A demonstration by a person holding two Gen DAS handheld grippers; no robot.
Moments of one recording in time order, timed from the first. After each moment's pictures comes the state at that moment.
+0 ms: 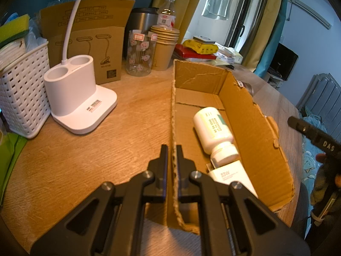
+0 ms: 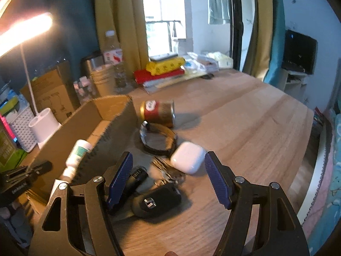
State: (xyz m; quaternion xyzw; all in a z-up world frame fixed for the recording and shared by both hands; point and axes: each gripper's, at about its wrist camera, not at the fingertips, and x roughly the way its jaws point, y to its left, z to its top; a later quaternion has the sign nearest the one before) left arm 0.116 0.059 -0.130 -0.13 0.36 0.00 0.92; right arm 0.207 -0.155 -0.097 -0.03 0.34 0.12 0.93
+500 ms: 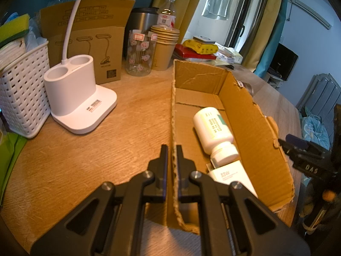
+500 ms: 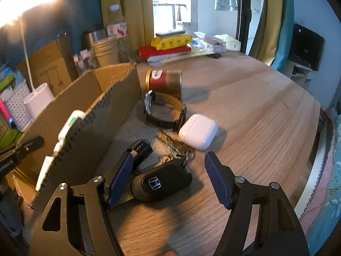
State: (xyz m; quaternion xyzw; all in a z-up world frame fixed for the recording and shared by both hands) left arm 0.116 0.059 -0.130 -0.13 0.36 0.00 0.92; right arm 0.206 -0.138 -0.131 -0.07 0.38 0.12 0.91
